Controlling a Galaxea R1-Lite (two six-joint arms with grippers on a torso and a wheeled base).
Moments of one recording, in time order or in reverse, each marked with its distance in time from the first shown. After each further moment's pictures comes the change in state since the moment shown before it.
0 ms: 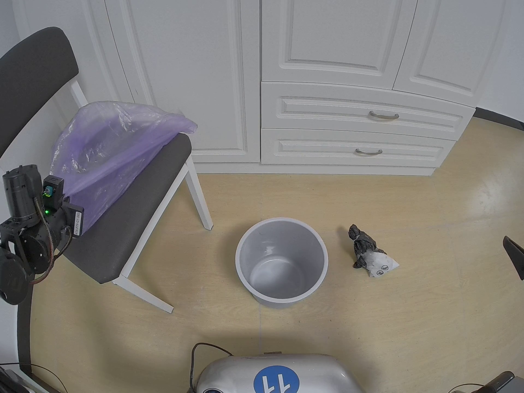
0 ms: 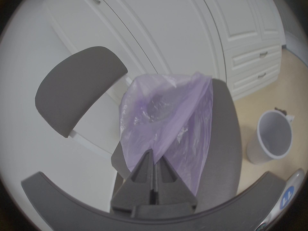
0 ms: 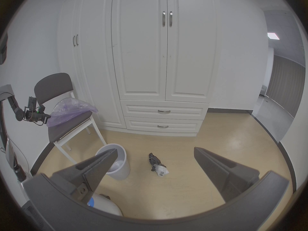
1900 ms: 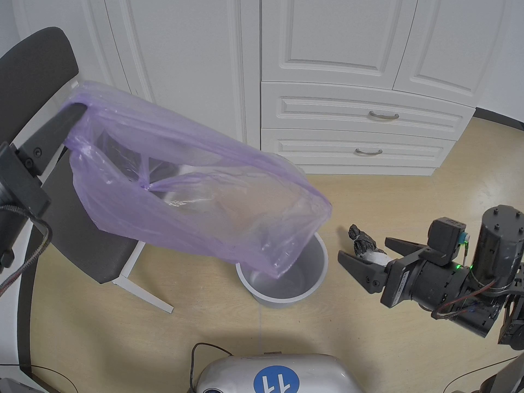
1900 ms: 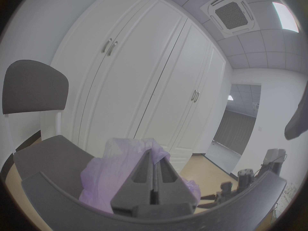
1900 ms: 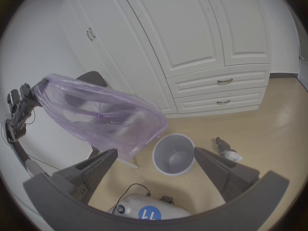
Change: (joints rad) left arm -0.726 -0.459 -0.013 -0.120 -0.143 -0.479; right arm 0.884 0.780 -0.031 -0.608 -0.420 0.387
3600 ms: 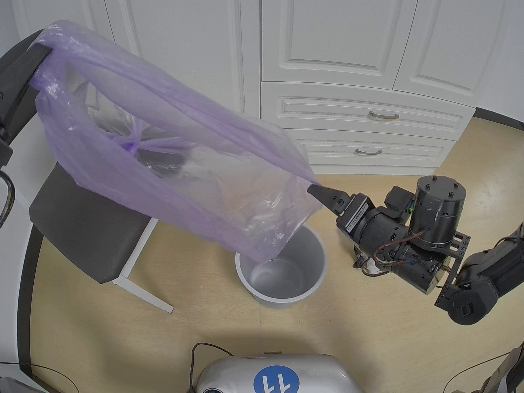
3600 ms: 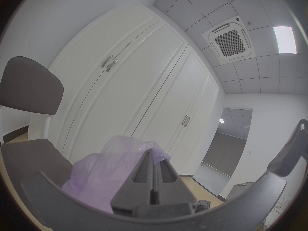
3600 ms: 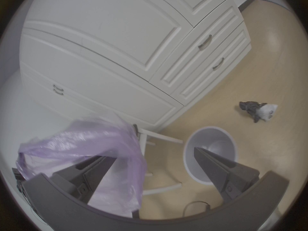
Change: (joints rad) left arm -0.069 -0.003 -0.051 -0.163 0.001 -0.032; right arm -0.147 0.356 -0.204 -0.294 0.150 0.561
